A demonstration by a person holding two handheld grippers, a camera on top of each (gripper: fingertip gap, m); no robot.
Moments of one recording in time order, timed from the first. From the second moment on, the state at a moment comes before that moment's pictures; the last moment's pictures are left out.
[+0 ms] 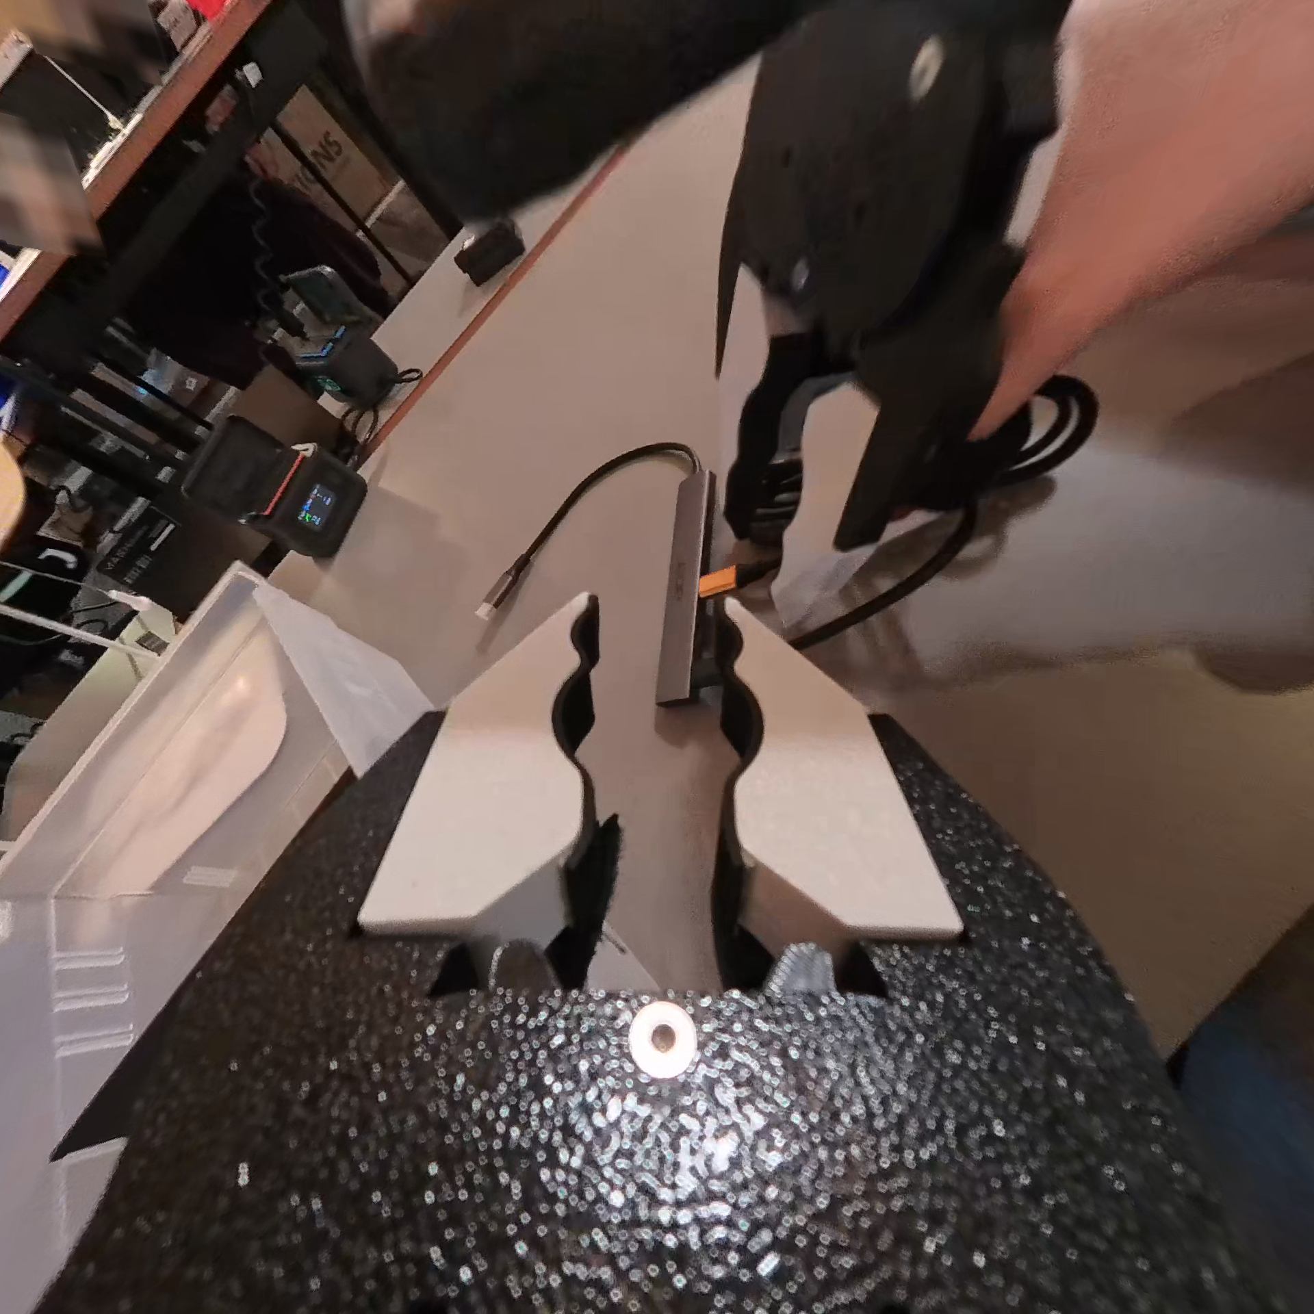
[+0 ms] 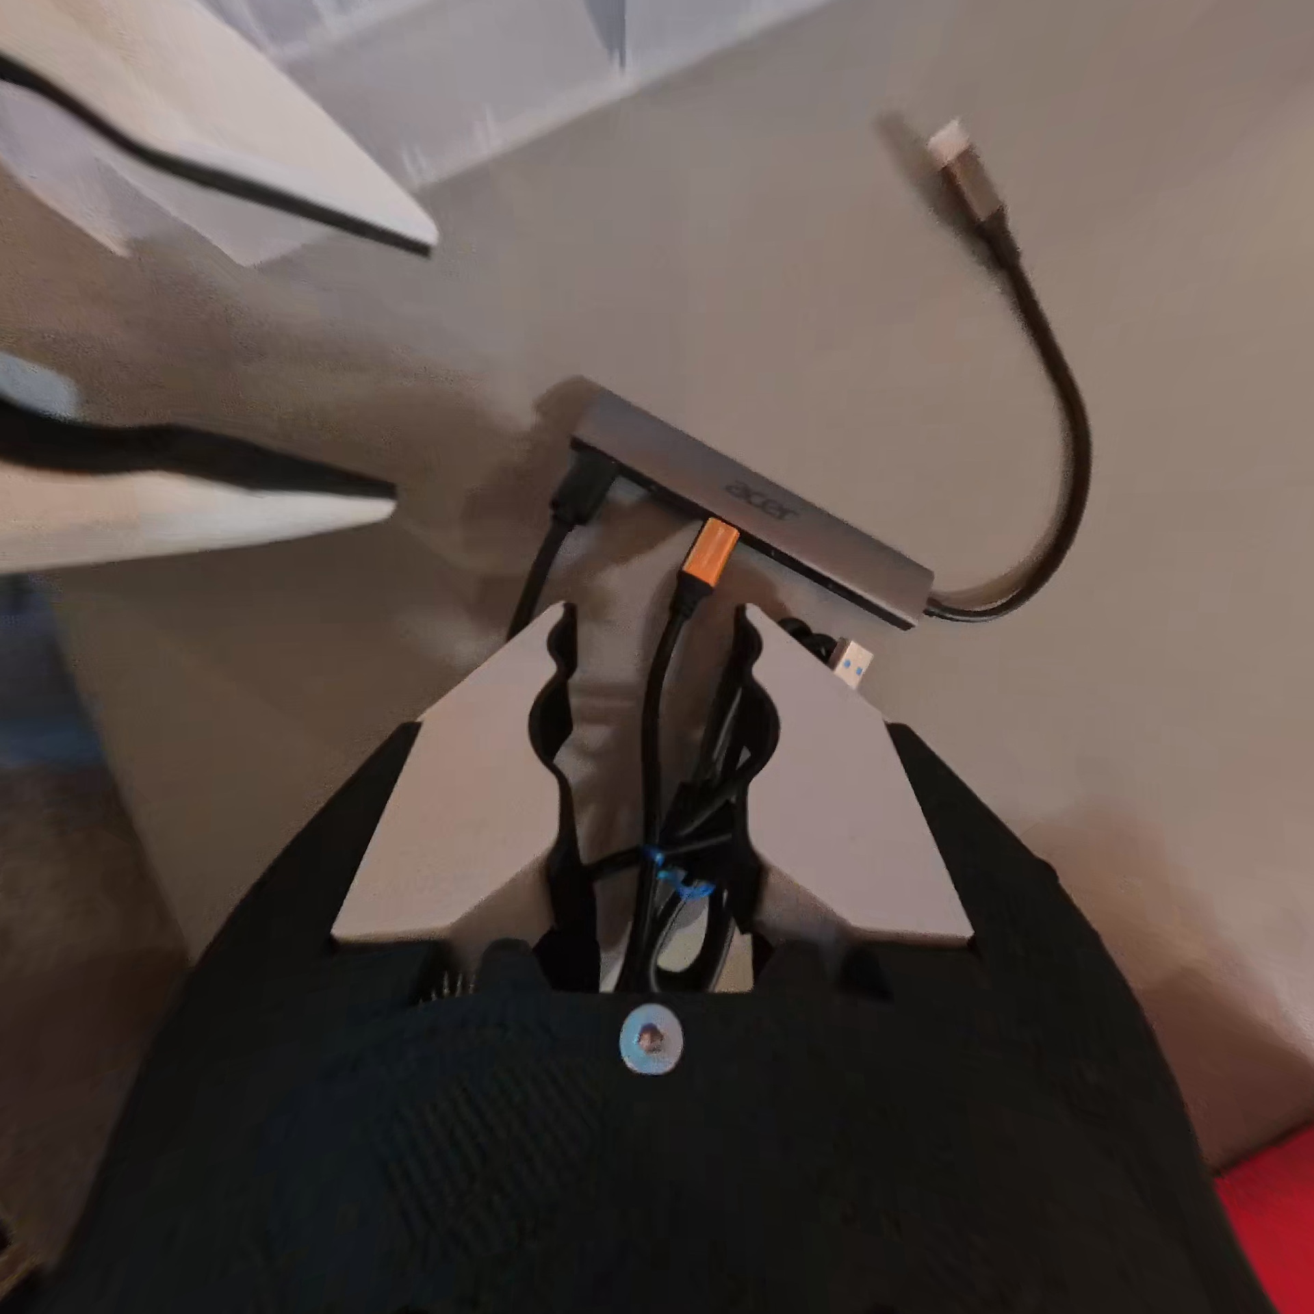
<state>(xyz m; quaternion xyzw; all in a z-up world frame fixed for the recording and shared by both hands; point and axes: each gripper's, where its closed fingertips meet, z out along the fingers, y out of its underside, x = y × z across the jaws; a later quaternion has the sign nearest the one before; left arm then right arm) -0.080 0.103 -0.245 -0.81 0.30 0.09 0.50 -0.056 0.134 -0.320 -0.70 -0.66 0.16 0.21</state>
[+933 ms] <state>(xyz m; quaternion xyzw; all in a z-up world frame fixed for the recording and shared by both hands) 0.011 0.077 -0.207 -0.72 0.30 -0.39 0.49 0.019 0.095 -0.210 -0.25 -0.77 0.00 0.59</state>
